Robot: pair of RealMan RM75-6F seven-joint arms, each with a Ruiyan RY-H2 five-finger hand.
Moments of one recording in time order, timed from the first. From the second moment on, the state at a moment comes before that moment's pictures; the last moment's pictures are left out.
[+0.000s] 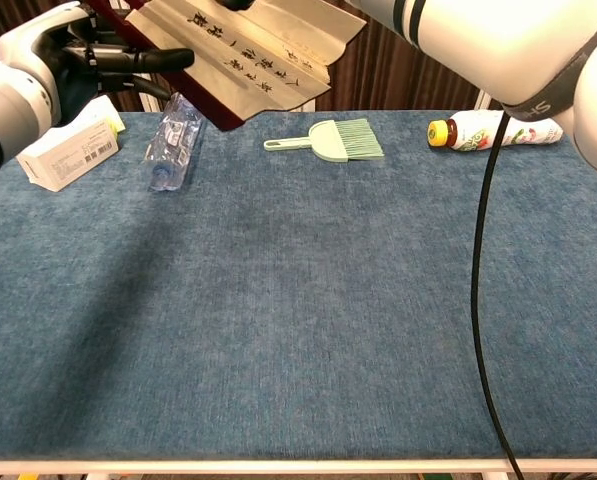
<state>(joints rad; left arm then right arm) -0.61 -1.72 -0.45 -1.55 1.00 1.14 -0.46 1.10 -1.65 0.36 -1.53 -1.12 1.10 -0.40</state>
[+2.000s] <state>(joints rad) -0.53 -1.86 -0.08 -1.14 1.41 1.37 0.50 0.56 -1.57 -0.05 -1.26 -1.63 1.34 -0.36</state>
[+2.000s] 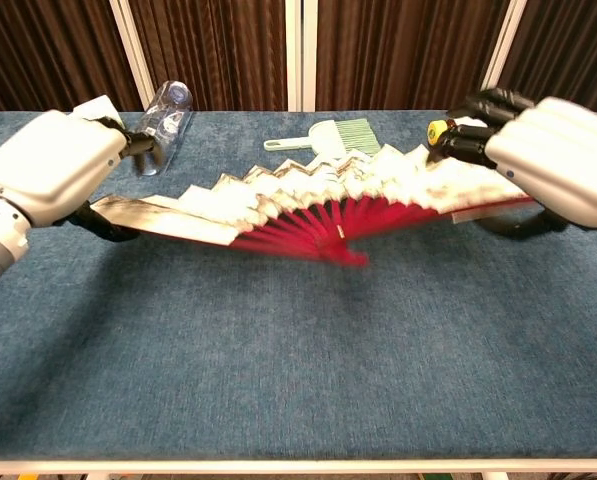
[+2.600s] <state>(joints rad) -0.56 -1.59 -0.10 -1.57 1.19 1.10 0.55 0.56 -1.33 -0.01 -1.58 -1.41 1.08 -0.26</state>
